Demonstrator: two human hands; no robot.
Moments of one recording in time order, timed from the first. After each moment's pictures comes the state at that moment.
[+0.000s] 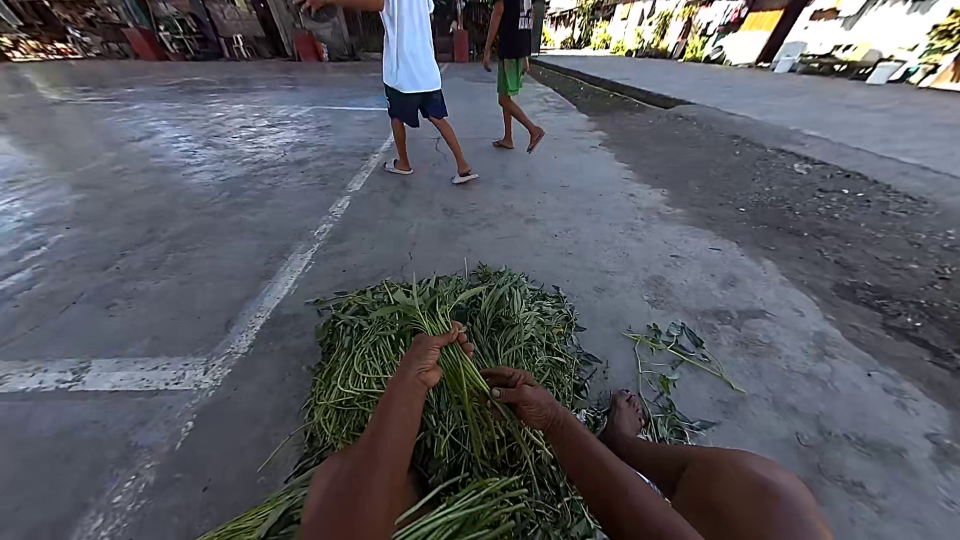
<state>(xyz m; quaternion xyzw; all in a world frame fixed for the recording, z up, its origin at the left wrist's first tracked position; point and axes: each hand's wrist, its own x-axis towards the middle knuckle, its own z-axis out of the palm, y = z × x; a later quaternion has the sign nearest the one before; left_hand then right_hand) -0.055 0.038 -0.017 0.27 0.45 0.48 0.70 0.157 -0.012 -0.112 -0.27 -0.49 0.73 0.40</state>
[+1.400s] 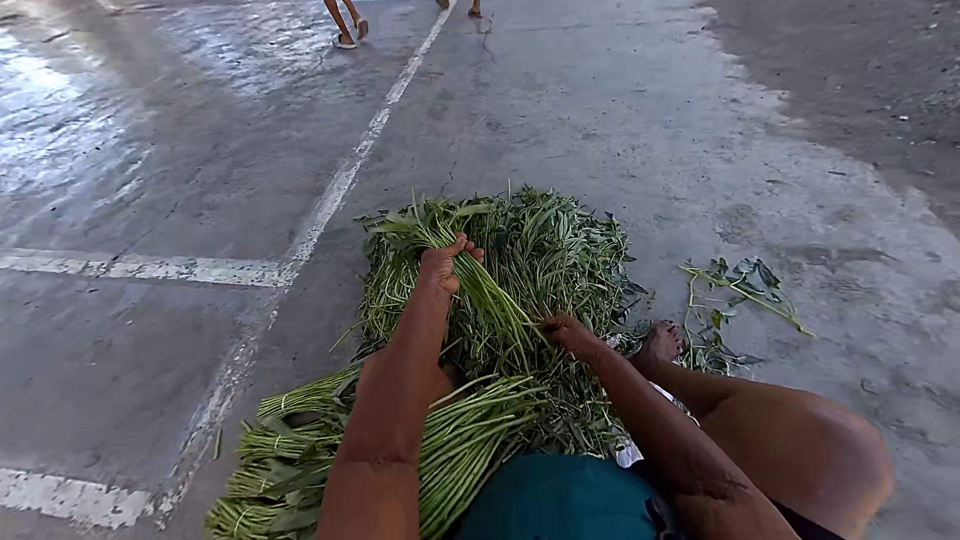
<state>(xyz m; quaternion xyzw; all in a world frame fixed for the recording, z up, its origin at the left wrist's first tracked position) -0.082 0.049 -0.021 0.19 0.50 0.58 0.61 0.182 -0.016 -0.168 -0.50 -0.60 0.59 0.23</state>
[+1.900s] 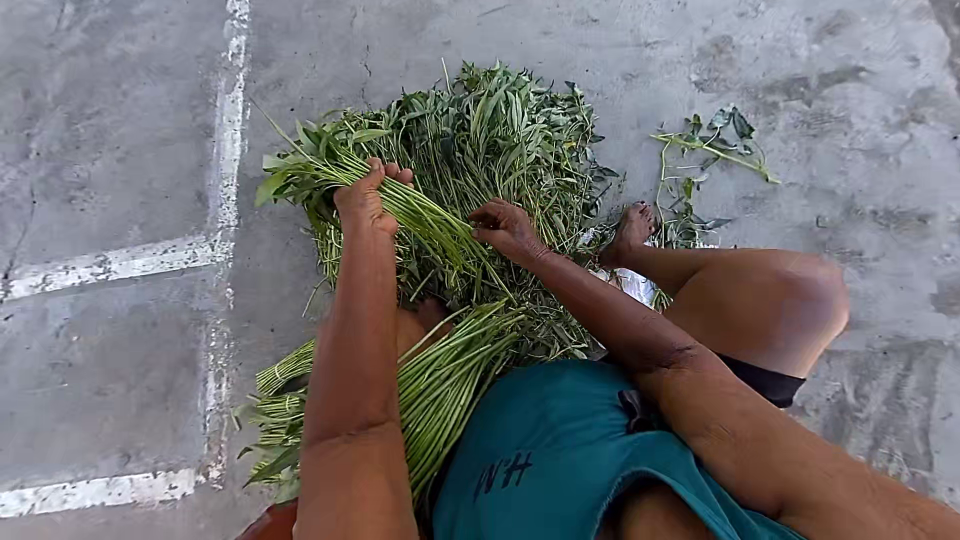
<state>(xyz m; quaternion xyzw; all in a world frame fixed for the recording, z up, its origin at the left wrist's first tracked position) -0.073 0.053 -0.031 0.21 0.55 0.61 0.53 0.128 -0.008 -0.137 -0.48 -0.64 0.42 0.42</state>
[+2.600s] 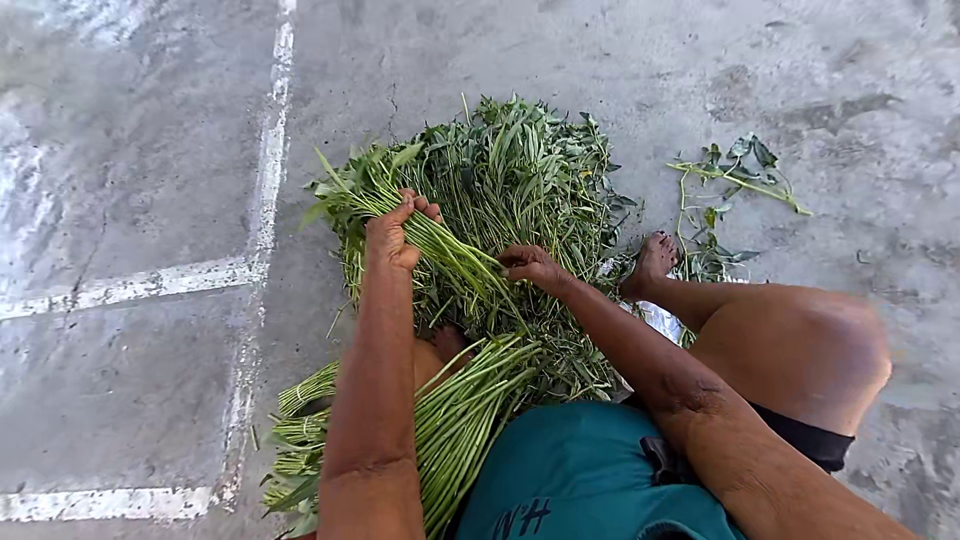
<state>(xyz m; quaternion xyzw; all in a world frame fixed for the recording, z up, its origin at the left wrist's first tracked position) -0.079 0.047 -0.022 0.23 0.49 0.58 0.61 0.154 -0.004 -0.173 -0.41 -0.59 0.60 0.35</state>
